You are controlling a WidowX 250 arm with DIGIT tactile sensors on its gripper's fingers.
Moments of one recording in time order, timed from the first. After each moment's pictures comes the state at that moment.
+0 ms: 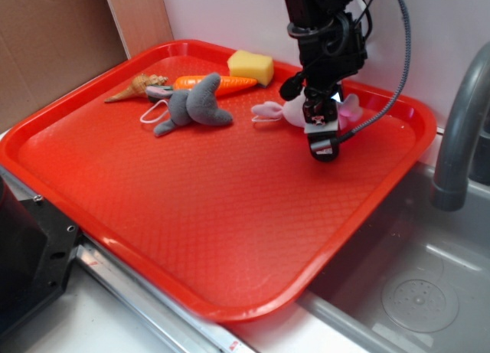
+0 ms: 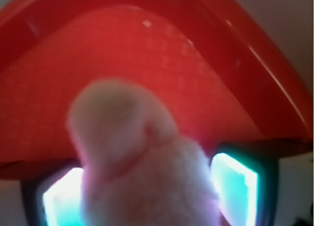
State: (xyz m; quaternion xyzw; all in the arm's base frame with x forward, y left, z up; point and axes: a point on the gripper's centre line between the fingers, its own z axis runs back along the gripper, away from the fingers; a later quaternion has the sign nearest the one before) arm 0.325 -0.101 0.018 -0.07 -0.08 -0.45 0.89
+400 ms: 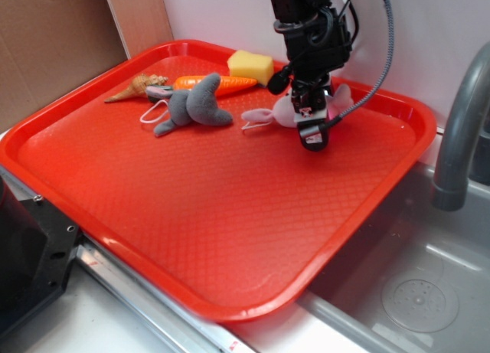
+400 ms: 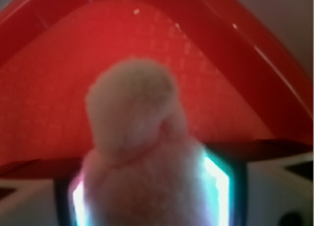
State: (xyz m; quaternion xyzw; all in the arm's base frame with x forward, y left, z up) arm 0.322 -0.085 0.021 -0.08 -0.05 -0.43 0.90
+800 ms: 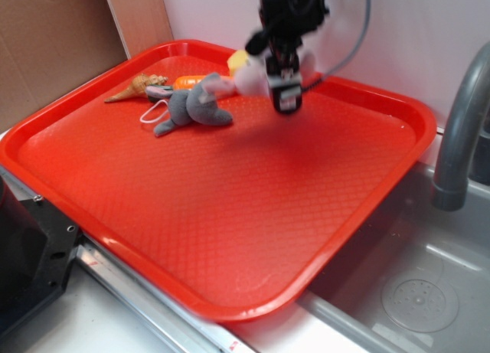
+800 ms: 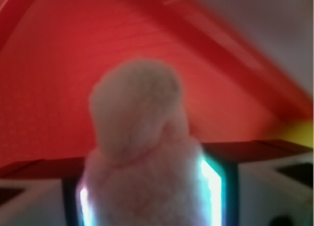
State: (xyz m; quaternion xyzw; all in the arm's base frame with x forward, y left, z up) arm 0.304 -0.065 0.084 0.01 0.00 -0.24 0.97
